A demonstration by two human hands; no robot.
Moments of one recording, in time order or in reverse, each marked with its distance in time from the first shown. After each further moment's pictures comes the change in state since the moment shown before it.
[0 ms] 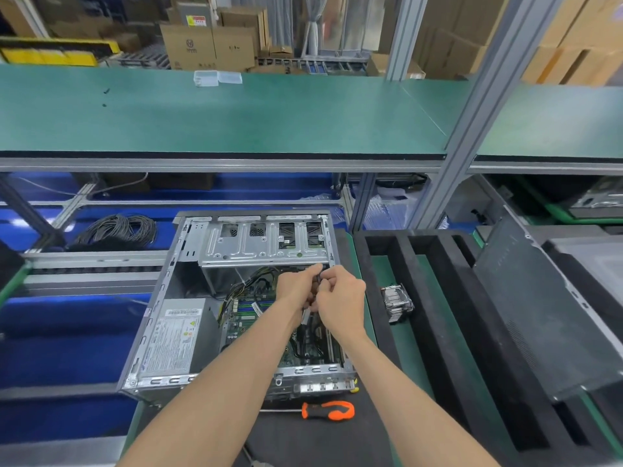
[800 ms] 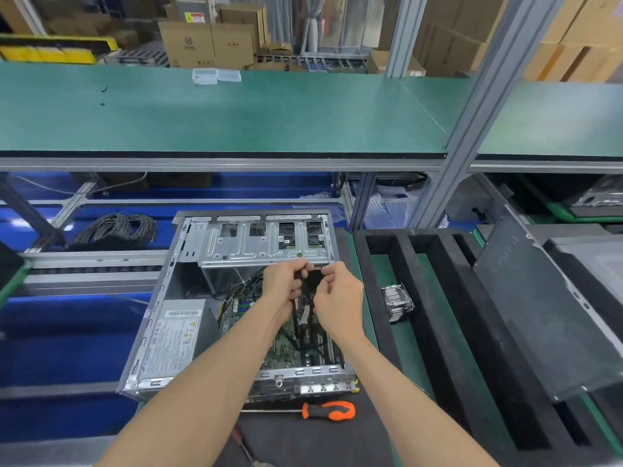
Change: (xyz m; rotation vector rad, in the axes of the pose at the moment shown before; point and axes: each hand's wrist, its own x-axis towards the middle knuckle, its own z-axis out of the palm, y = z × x) left_hand 0.002 0.015 -0.022 -0.236 -0.084 0.051; right_hand -0.001 0.004 0.004 0.002 0.038 -0.098
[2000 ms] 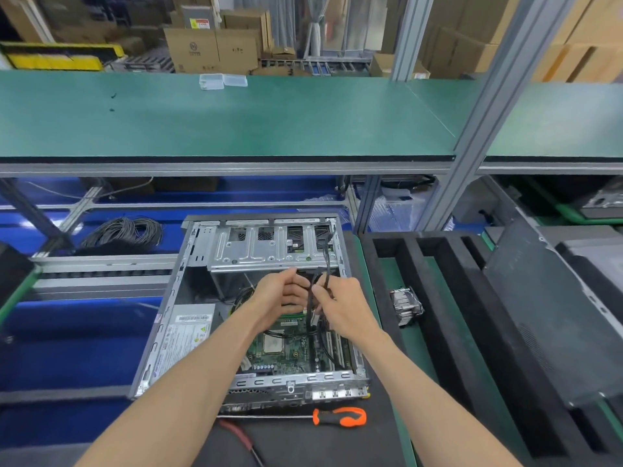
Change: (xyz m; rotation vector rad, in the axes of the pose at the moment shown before) left_hand 0.011 0.006 -0.051 0.297 -0.253 -0.084; right_hand 0.011 -0.006 -0.008 -0.044 -0.389 -0.090
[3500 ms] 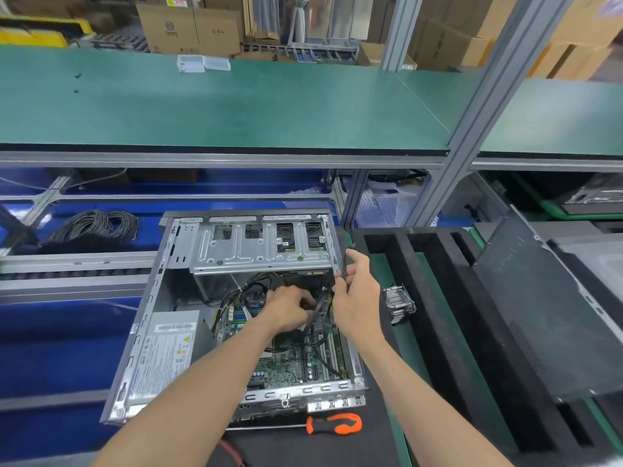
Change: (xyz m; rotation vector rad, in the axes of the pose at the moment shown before) left_hand 0.054 -0.036 0.018 1.254 0.002 0.283; right_hand 0.005 0.011 -0.001 0.141 0.392 0.138
